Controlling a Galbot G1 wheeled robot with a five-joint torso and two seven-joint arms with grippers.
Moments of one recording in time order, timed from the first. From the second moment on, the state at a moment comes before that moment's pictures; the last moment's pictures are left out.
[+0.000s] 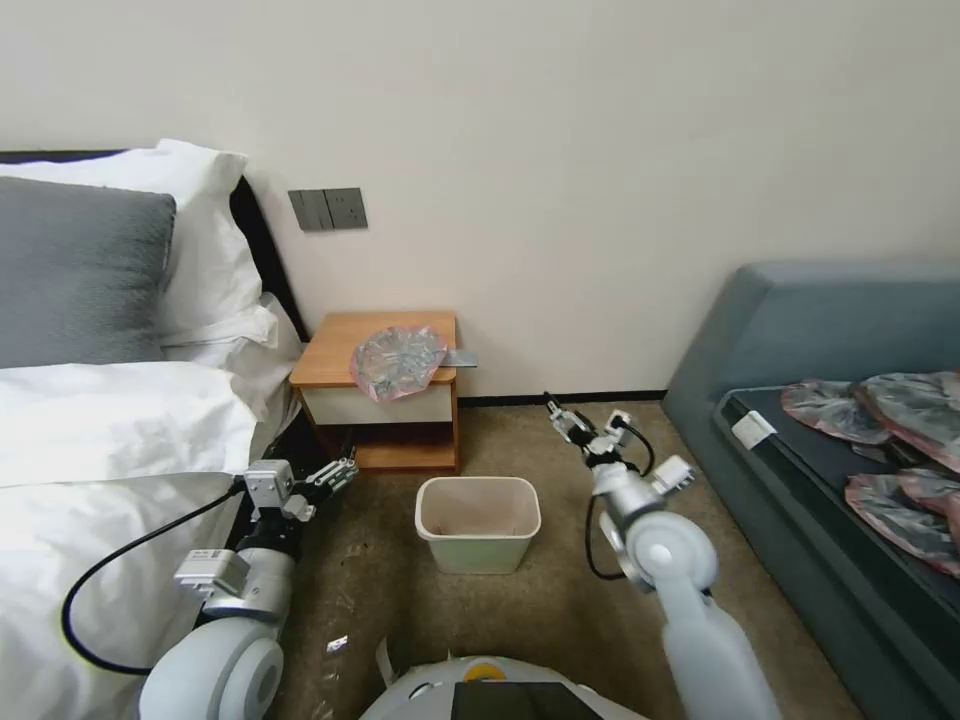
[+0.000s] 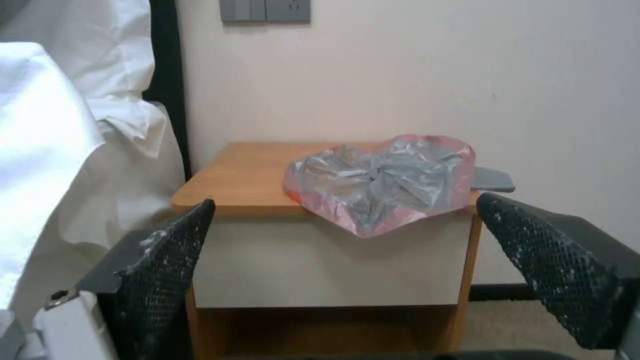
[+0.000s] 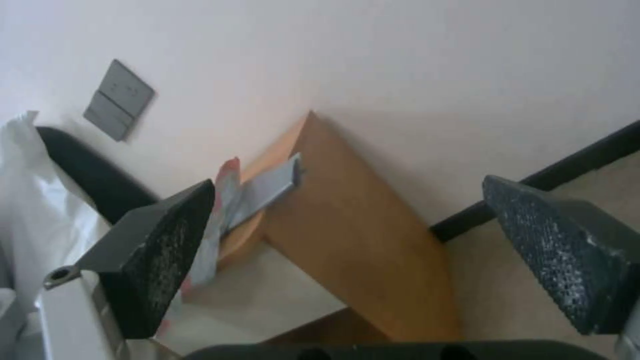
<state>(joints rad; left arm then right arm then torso) 1.76 -1.38 -0.71 -2.50 -0.31 0.19 -0.05 -1.26 1.36 0.47 2.15 1.02 -0.34 0.18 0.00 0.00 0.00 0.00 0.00</state>
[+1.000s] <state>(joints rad) 1.76 -1.40 -0.69 -2.50 -0.32 0.19 -0.05 -0.83 1.43 0.34 1.64 1.56 -0.46 0.19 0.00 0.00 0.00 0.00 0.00</state>
